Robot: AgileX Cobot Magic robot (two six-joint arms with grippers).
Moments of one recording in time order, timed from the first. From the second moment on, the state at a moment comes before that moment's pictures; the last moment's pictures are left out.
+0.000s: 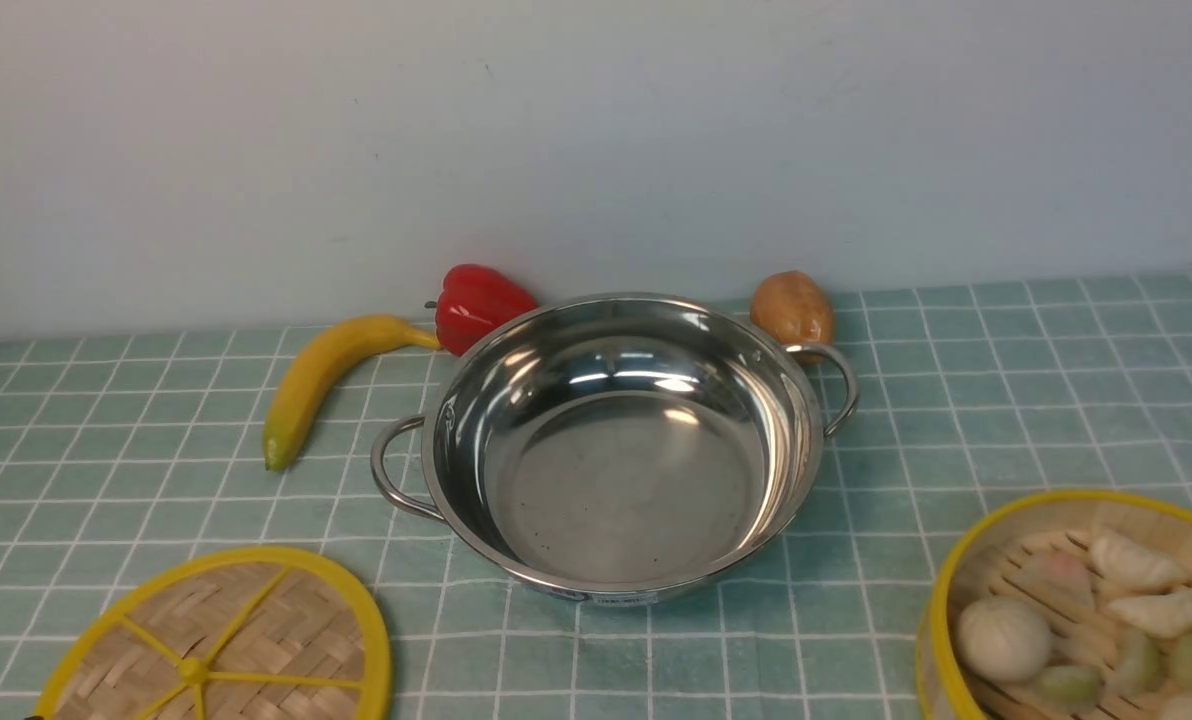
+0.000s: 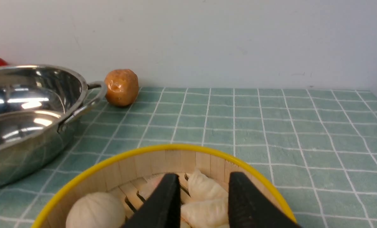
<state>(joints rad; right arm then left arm) 0.08 0.00 0.01 -0.10 0.31 0.25 0.06 0.00 0.01 0.03 0.33 0.04</state>
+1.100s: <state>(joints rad) 0.08 -0.01 -0.44 0.27 0.83 0.28 0.06 0.00 0.01 0.03 0.33 0.04</state>
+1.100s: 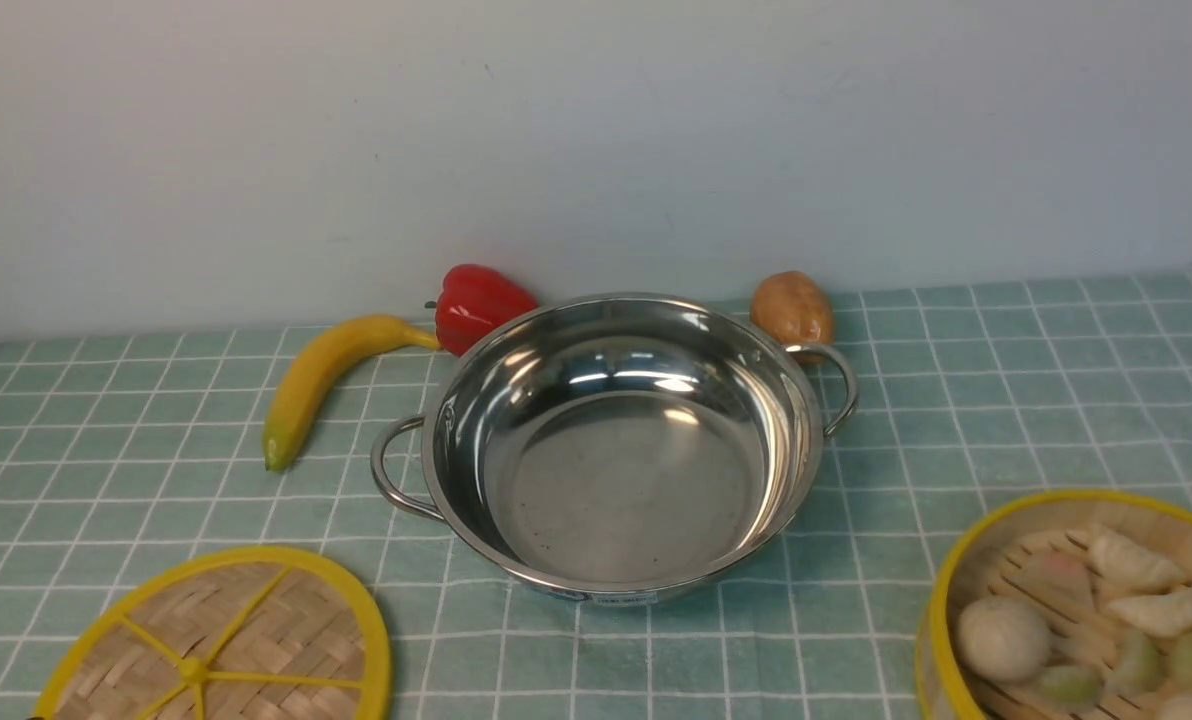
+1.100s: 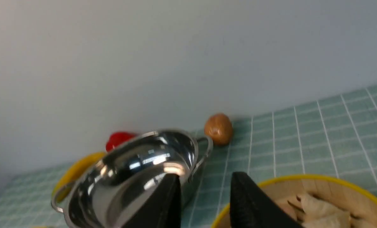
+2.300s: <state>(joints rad) 0.35 1.07 -0.80 0.29 1.22 -0.51 0.06 0.00 0.01 0.03 0.33 0.04</state>
